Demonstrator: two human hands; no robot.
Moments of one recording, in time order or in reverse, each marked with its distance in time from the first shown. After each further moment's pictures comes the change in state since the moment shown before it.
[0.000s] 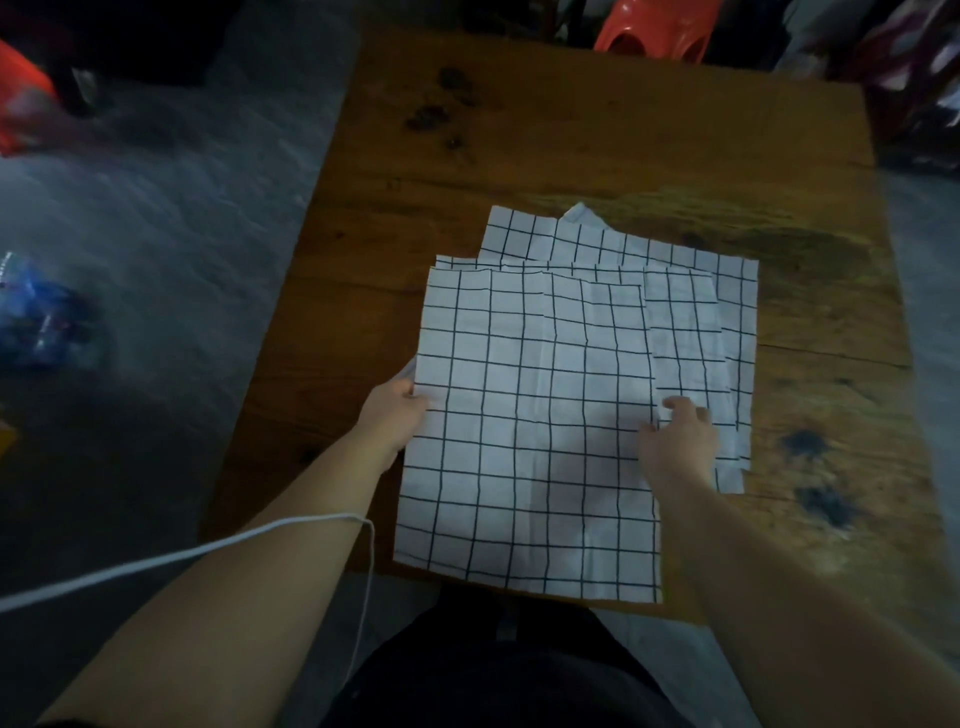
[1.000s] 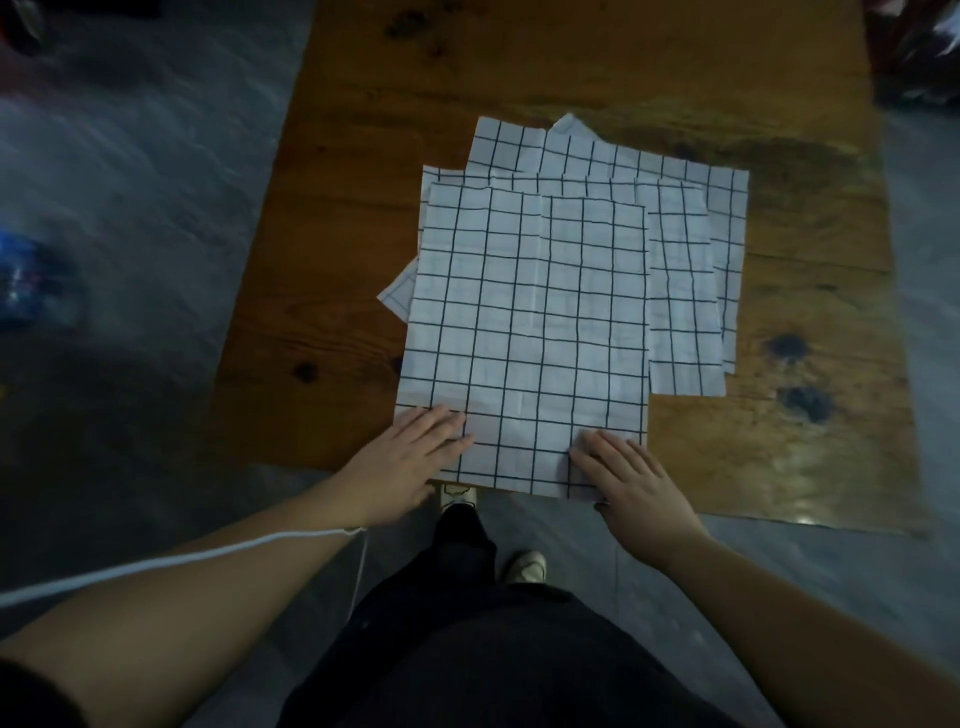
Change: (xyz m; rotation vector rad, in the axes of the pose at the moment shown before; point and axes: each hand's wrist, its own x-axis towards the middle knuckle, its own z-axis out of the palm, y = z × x) left_hand -0.059 -0.168 0.012 1.391 -0.296 1.031; right_hand -0.121 0.141 0.032 -0.617 -0.318 -0.909
